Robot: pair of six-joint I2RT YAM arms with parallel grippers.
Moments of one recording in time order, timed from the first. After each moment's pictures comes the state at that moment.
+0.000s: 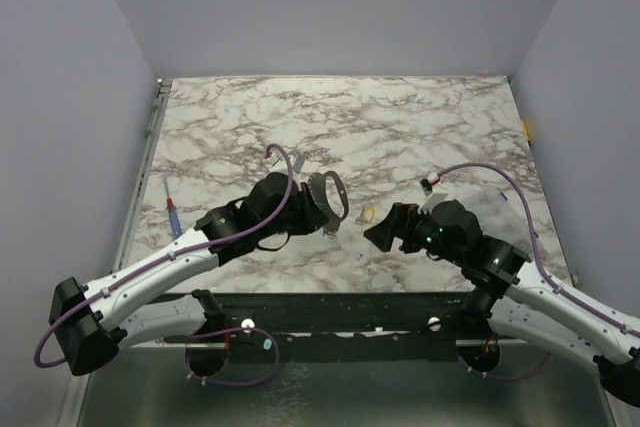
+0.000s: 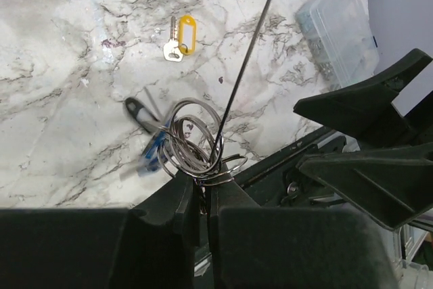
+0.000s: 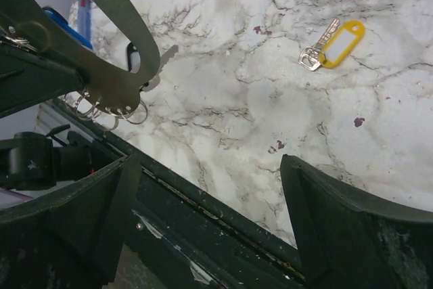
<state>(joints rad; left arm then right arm) -0.90 1.01 0.84 -0.41 -0.07 -0.86 0.86 0.68 0.54 -0.34 0.09 0.77</state>
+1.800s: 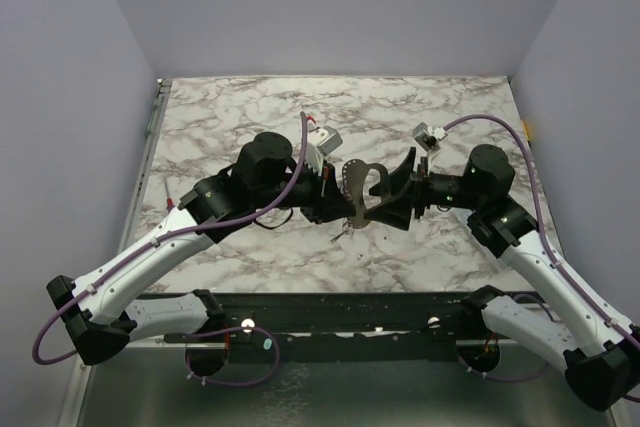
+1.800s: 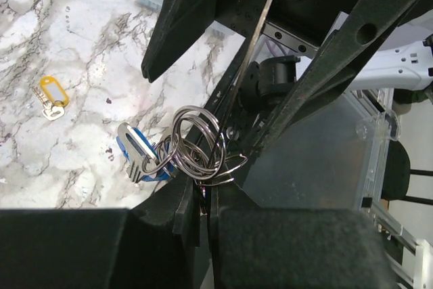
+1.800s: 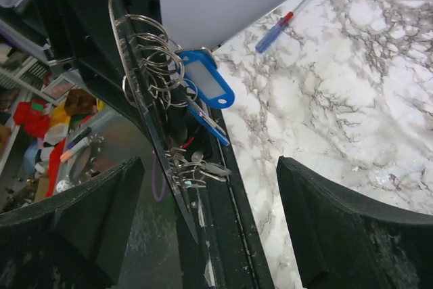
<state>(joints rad) -0.89 1.11 1.23 -0.51 0.41 -0.46 0.48 0.89 0.82 -0.03 -0.88 0.43</state>
